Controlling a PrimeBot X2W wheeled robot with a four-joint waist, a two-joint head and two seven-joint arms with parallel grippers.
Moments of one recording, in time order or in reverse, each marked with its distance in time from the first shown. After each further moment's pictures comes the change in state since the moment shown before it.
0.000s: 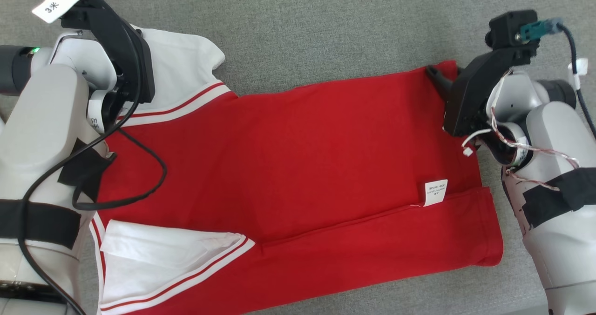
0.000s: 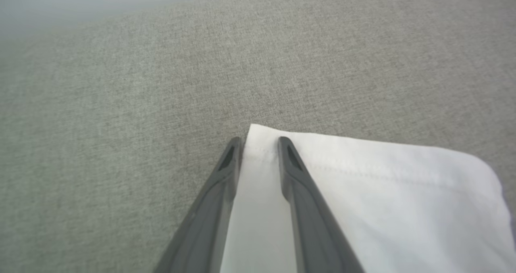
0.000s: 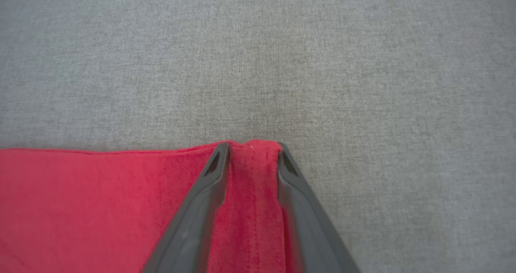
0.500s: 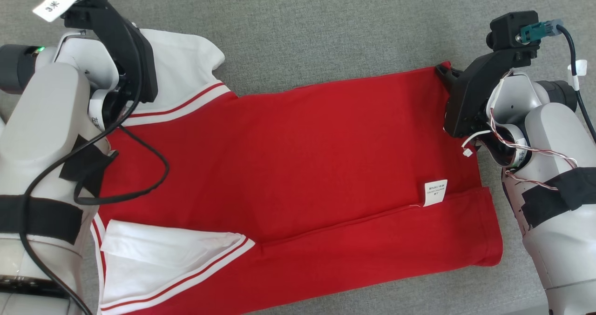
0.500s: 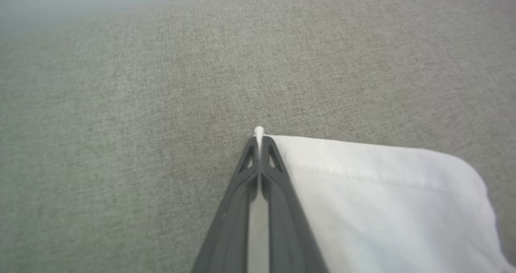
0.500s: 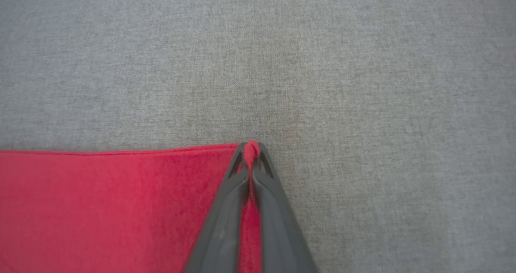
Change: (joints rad) left arm -0.020 -0.013 0.004 0.050 -0.010 -0.030 -0.021; right arm -0.003 -0.002 0.006 0.026 -0.004 -0.002 -0.024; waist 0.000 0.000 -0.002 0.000
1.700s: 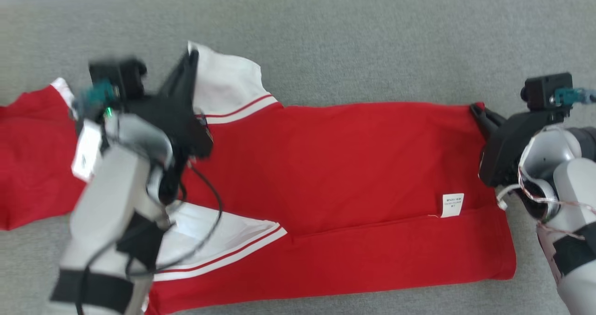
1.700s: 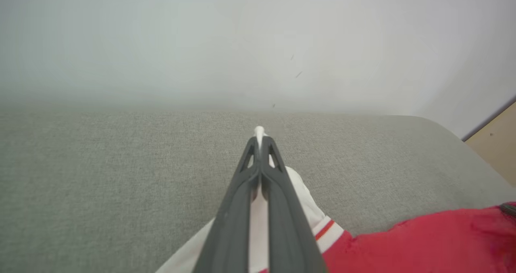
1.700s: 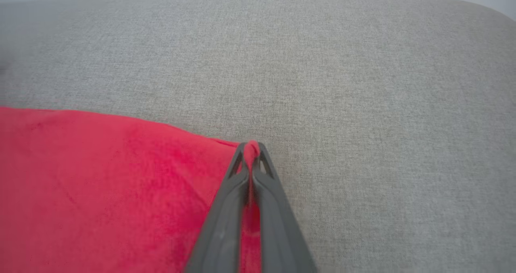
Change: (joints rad) left arm 0.271 -0.099 0.038 -0.196 -0.133 -0.070 -0.505; right arm 0.190 -0.116 -0.016 -0.039 0.011 0.075 -0.193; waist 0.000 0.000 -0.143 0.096
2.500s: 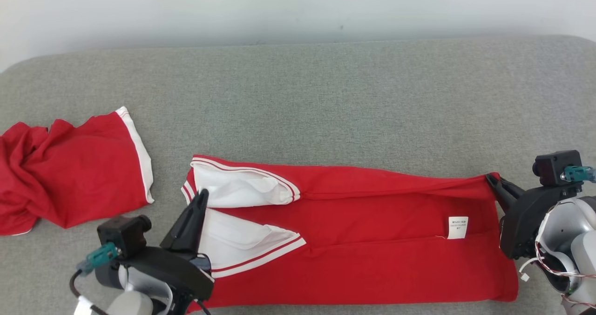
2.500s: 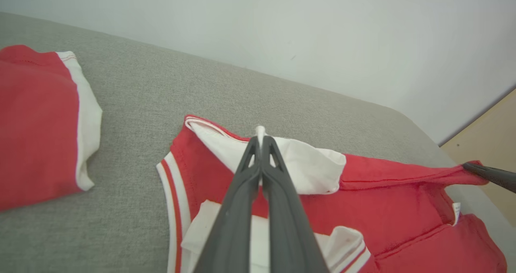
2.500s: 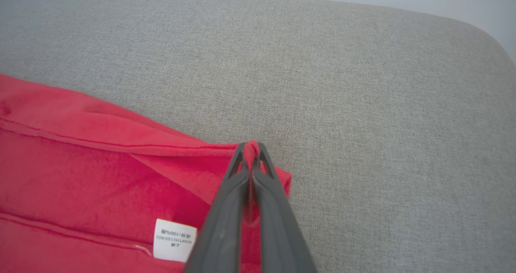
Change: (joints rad) left arm 0.594 0.089 -0.036 -0.405 -0.117 -0.008 -0.081; right arm 0.298 -0.105 0.011 -0.146 0.034 0.013 -0.052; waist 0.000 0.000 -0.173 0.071
